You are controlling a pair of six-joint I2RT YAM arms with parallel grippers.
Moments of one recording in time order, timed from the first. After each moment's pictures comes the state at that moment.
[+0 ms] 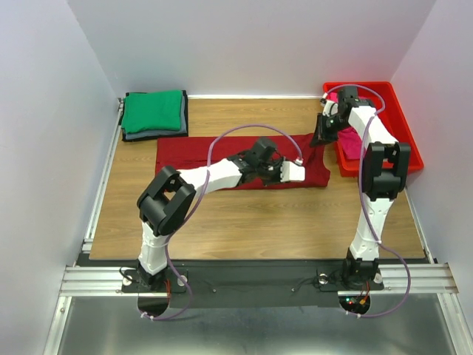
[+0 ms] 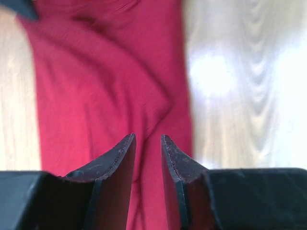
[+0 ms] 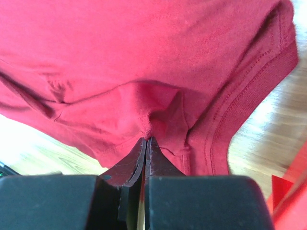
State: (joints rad) left arm -0.83 1.94 1.37 -0.11 0.37 0.78; right arm -0.02 2.14 1.89 -0.93 -0.50 0.03
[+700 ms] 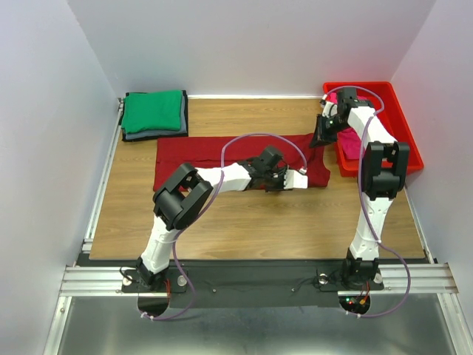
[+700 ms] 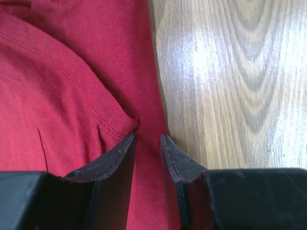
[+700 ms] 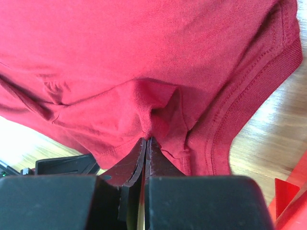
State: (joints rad) left arm -0.88 2.08 1.40 -0.08 0.32 0.80; right arm -0.02 2.17 1.89 -0.93 -0.50 0.04
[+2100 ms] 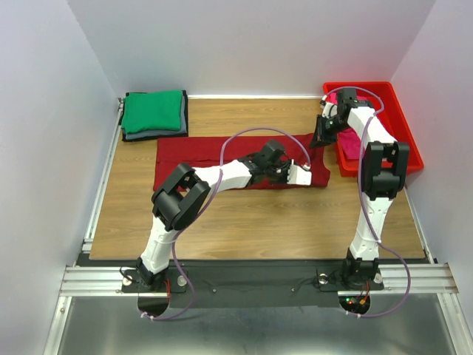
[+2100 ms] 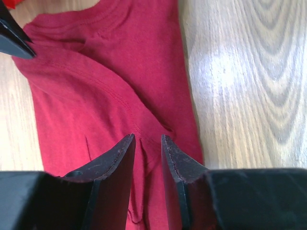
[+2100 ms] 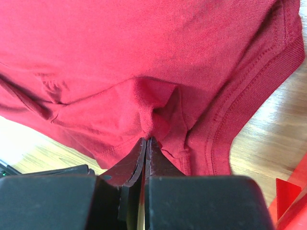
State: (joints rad) left arm -0.88 2.07 1.44 -0.05 0.32 0.87; right arm -0.02 2.17 1.88 -0.93 -0.50 0.04
